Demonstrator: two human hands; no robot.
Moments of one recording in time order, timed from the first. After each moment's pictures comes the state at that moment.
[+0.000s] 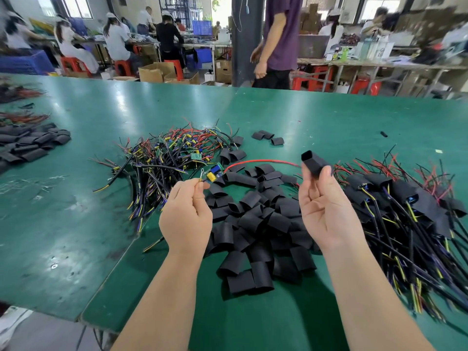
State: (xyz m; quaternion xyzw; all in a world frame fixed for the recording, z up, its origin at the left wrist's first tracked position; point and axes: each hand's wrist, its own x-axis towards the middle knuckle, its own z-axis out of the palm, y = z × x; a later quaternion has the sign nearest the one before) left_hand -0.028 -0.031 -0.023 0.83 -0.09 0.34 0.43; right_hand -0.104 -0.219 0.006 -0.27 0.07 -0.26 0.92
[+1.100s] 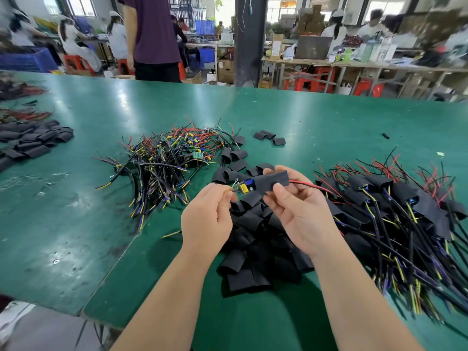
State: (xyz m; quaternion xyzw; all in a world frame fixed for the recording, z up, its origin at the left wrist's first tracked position) left_hand -0.039 -0.041 -0.024 0.80 -0.27 0.29 0.46; right_hand -0.098 -0.194 0.000 -0.47 -0.01 -0.17 0.87
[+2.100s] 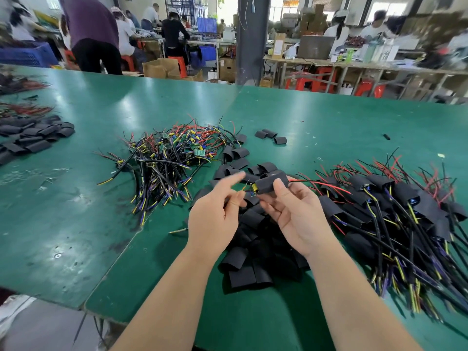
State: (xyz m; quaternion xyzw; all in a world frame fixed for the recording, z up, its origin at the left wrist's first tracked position) left_hand -0.038 -0.044 -0.029 0.79 -0.29 0.23 0.49; right_hand -0.097 -0.187 0.000 -0.47 0.05 -0.15 0.87
